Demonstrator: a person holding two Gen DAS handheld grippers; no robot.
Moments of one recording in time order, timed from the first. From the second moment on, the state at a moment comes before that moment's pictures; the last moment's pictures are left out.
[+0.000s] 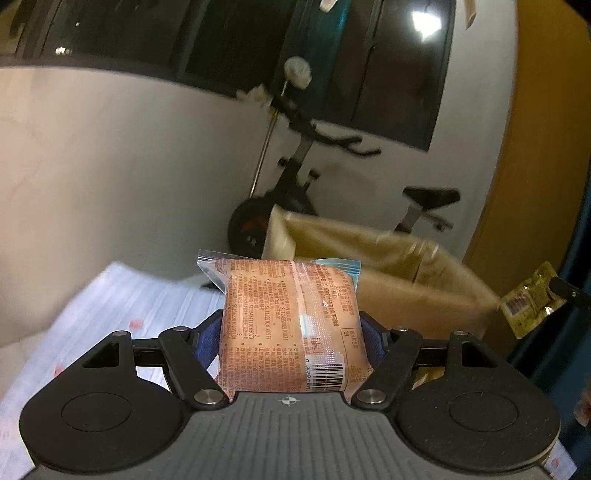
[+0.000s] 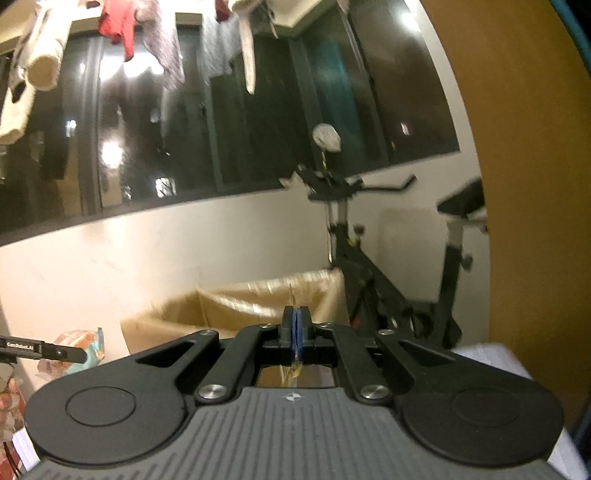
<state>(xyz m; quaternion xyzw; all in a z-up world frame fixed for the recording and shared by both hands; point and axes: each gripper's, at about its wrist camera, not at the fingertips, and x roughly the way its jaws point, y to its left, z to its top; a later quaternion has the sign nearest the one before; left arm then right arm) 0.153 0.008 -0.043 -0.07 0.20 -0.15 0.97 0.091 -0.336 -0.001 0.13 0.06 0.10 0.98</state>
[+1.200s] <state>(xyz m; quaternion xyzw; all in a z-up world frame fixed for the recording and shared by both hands) 0.283 -0.076 -0.033 0.03 0.23 -0.19 0.95 0.218 -0.278 -0.013 0.10 0.16 0.07 0.98</state>
